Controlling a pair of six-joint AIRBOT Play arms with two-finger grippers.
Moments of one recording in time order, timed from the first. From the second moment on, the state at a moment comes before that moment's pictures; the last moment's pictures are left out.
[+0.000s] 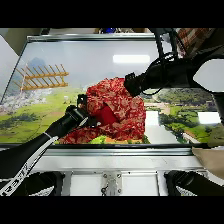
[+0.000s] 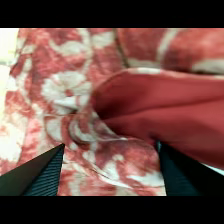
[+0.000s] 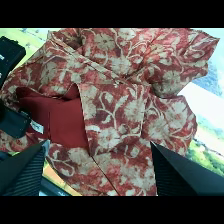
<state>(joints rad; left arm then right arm) -0.61 -1.32 0.89 1.84 -1.03 -2.32 0.60 -1.19 1.77 -1.53 1.40 1.69</state>
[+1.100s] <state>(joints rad) -0.62 -0.92 0.91 1.79 -1.07 -2.29 0.65 -1.29 1.20 -1.57 1.10 1.93</state>
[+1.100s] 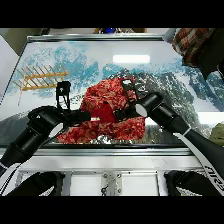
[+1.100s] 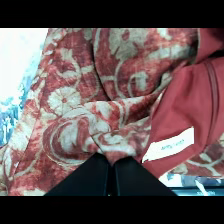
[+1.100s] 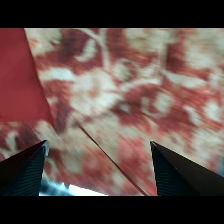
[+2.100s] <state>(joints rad) -0.62 -0.91 1.08 1.71 -1.15 -2.22 0.64 -1.32 1.27 -1.79 1.13 1.99</state>
